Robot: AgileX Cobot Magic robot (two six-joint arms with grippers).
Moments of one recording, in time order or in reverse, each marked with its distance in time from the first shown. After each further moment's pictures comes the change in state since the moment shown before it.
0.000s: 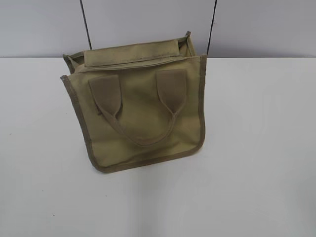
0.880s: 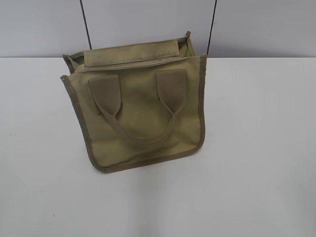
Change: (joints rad) left arm 0.000 0.000 0.000 0.000 0.000 0.000; right arm 0.000 0.000 0.000 0.000 0.000 0.000
